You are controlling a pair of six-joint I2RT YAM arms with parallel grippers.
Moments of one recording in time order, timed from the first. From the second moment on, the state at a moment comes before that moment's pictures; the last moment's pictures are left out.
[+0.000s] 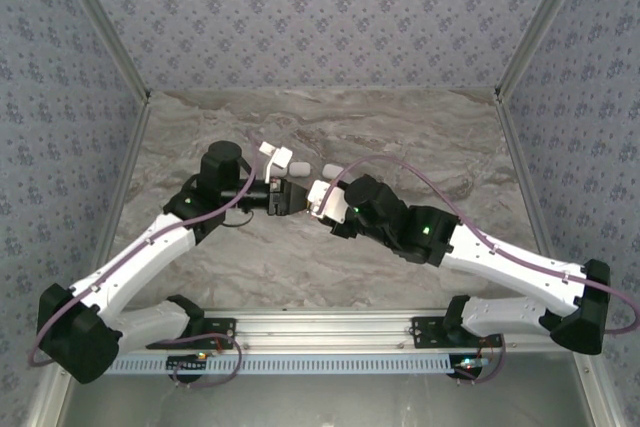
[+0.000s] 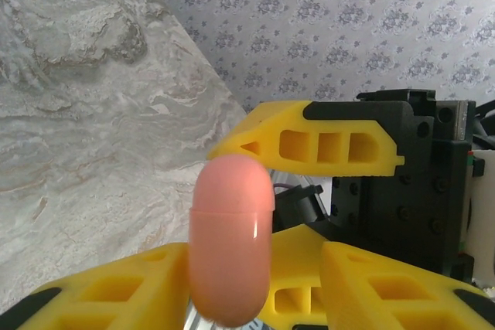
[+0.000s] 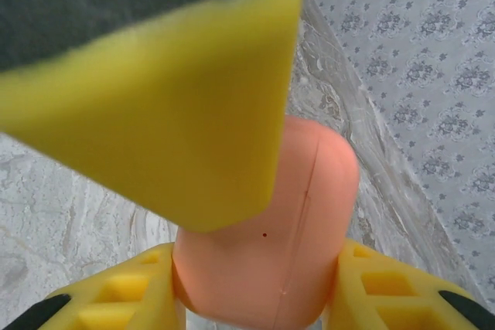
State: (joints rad) left arm -0.59 1.11 0.87 -0.13 0.87 -0.62; right arm 1.08 1.14 1.07 -0.48 0.29 -0.44
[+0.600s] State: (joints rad) left arm -0.60 1.11 0.87 -0.13 0.84 -0.60; right arm 1.07 1.16 1.11 -0.53 0.24 -0.40
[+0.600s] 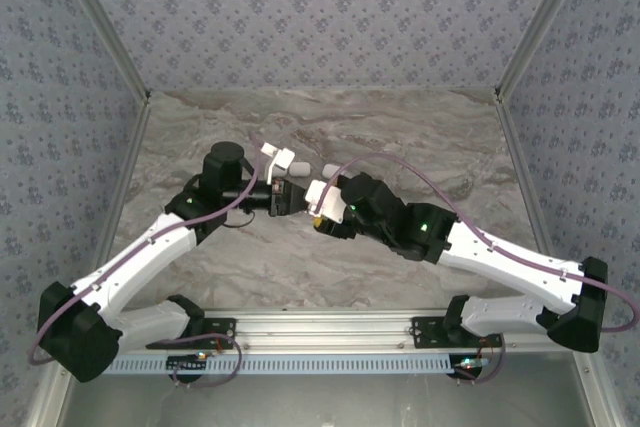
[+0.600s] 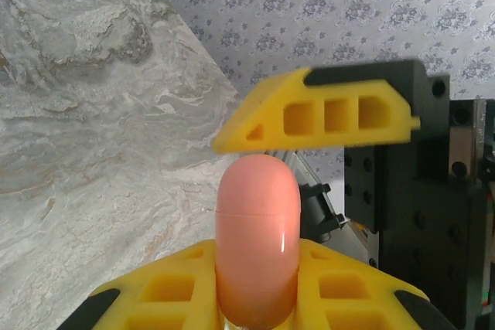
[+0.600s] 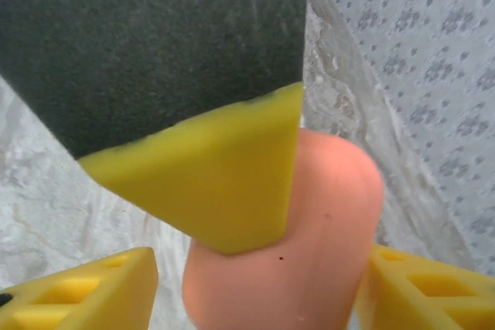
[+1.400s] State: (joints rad) left arm -0.66 0.90 0.59 0.42 0.48 -0.43; right arm 0.71 1.04 0.94 -0.18 -0.38 0.18
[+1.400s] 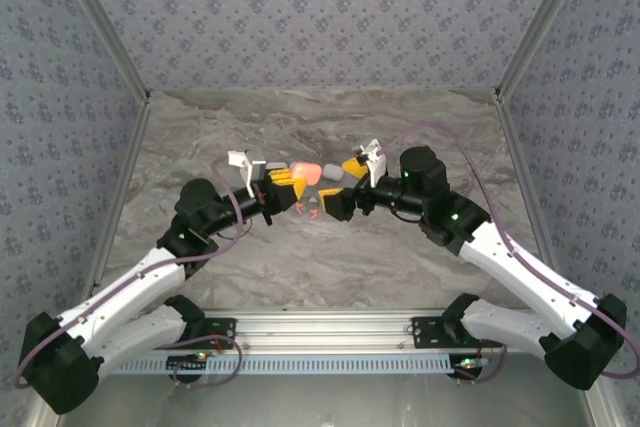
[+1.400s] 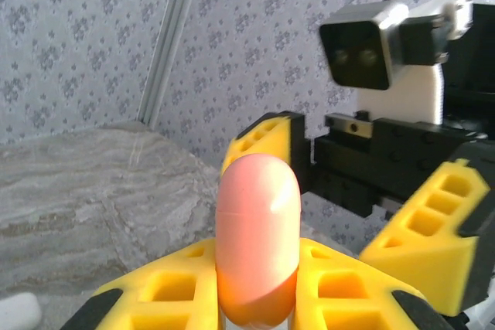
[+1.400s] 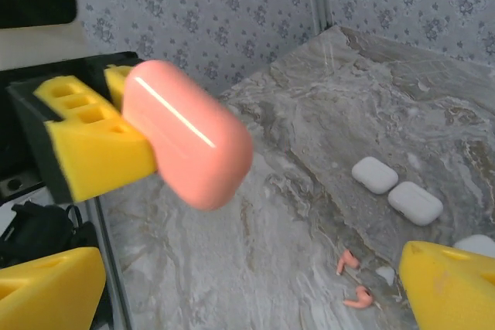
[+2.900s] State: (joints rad) left arm -0.66 0.75 0.54 0.32 0.36 -0.33; right arm 0.61 1.05 1.03 -0.21 -0.33 0.29
